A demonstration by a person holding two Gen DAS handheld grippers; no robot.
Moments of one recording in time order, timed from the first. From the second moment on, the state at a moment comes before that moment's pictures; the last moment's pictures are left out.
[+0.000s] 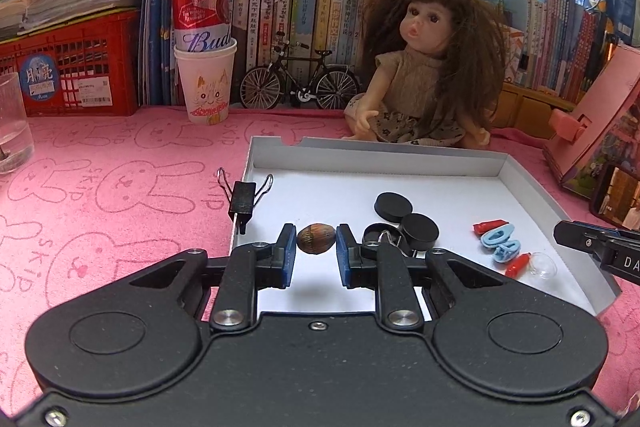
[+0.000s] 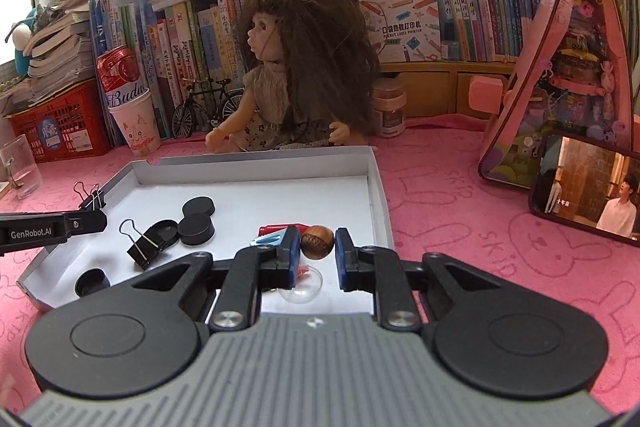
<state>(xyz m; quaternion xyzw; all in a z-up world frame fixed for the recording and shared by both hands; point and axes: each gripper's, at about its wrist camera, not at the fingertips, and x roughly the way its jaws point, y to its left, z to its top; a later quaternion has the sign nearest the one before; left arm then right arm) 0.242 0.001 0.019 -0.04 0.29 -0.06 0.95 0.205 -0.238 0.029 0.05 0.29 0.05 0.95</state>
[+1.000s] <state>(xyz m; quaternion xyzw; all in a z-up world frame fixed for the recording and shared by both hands) 0.247 -0.016 0.004 0.00 0.30 -0.06 0.95 0.223 -0.237 0.010 0.06 0.32 0.04 0.95</state>
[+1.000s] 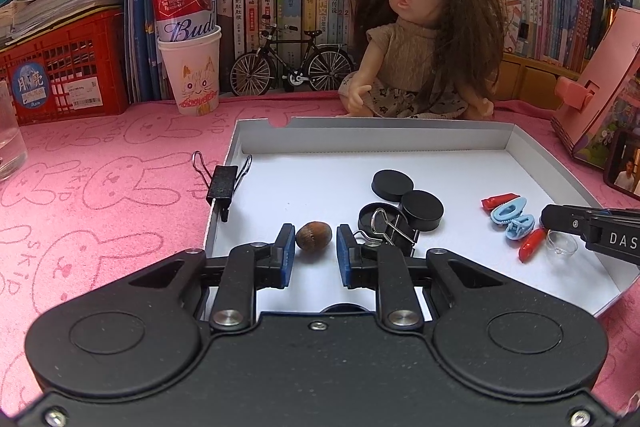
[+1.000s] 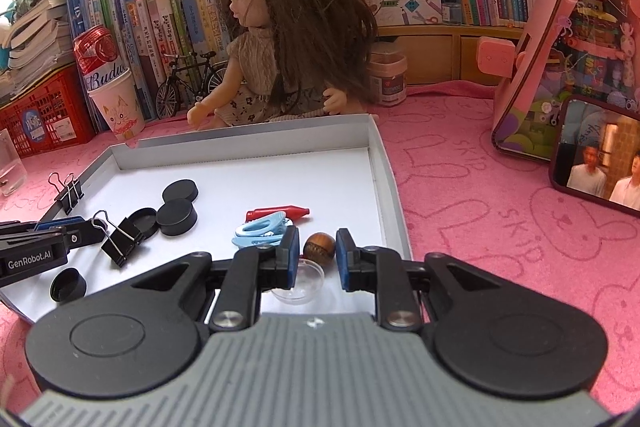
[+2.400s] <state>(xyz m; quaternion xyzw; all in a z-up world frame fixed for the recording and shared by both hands) 0.138 -0.003 0.038 -0.03 0.27 -0.10 0.96 0.133 -0.218 0.042 0.02 0.28 0.05 0.96</state>
